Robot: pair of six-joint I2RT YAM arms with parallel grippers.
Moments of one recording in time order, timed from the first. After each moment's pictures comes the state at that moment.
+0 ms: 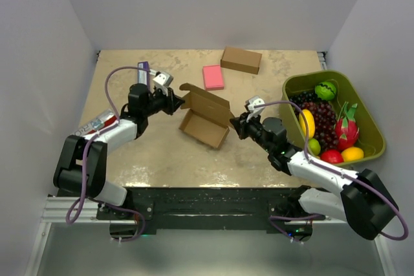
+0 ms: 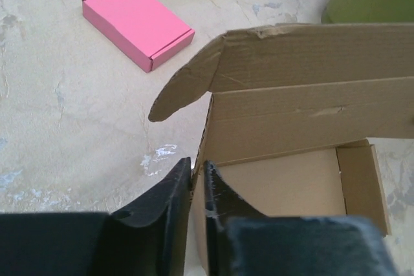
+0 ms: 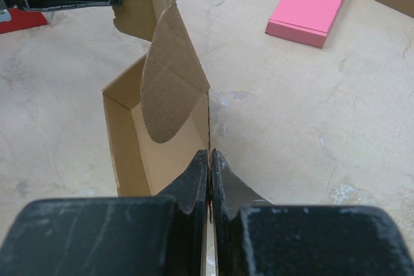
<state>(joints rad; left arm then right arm) -0.24 1.49 0.74 0.46 0.55 -0.10 0.63 1.12 0.44 0.50 -0.01 0.16</state>
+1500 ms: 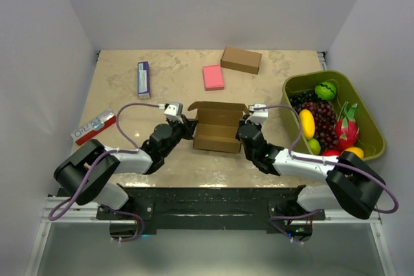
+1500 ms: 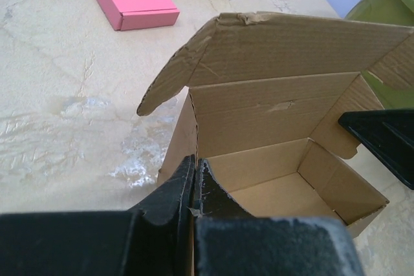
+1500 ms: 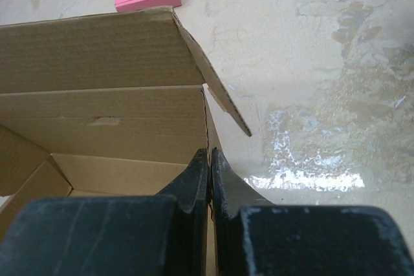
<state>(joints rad) -0.69 1.47 0.38 0.94 -0.14 -0.44 0.85 1.30 0.50 0.41 0.75 0.52</state>
